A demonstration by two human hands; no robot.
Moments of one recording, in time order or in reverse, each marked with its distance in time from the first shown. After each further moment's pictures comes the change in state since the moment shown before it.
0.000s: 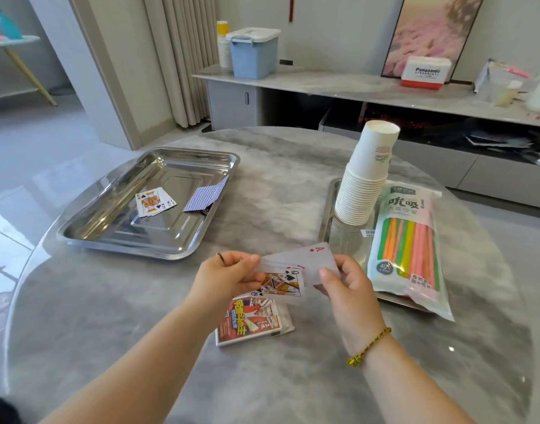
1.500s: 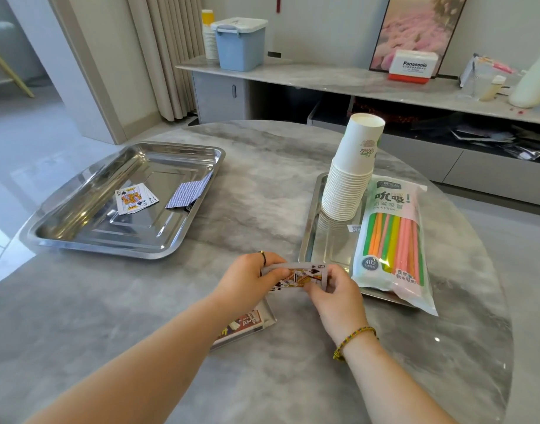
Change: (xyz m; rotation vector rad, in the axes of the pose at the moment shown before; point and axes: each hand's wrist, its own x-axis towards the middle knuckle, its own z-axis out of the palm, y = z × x) left_hand 0.018 -0.018 0.034 0.871 -0.237 0.455; right_hand 0.008 0.022 -0.017 -0.310 0.017 0.006
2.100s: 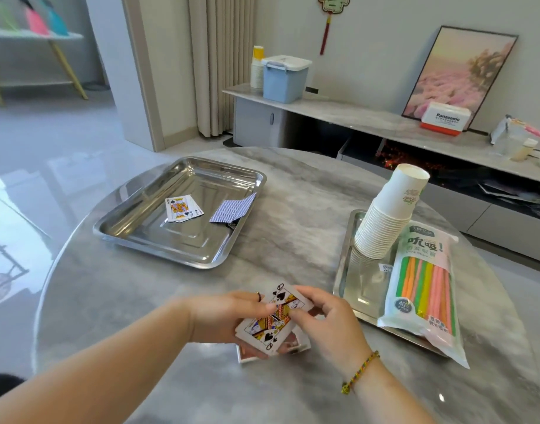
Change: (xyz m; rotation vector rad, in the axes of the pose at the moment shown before) left_hand -0.051 -0.018 -0.084 -0.839 -0.689 -0.346; right_hand -0.019 -0.057 0.040 -0.111 -0.353 -0.146
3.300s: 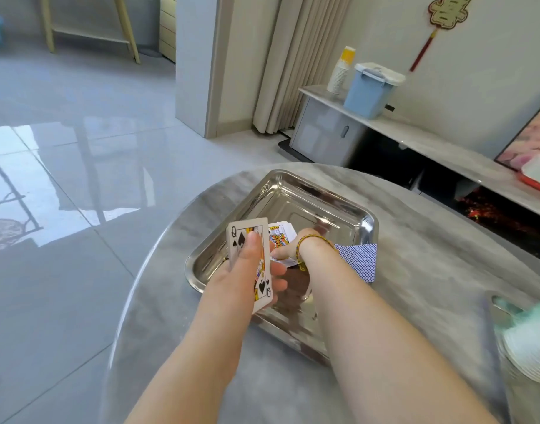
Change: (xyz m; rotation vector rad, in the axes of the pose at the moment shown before) left_hand -0.072 0.042 -0.182 -0.565 1.058 0.433; right_hand 0.301 -0.055 0.209 -0.830 -0.183 0.556
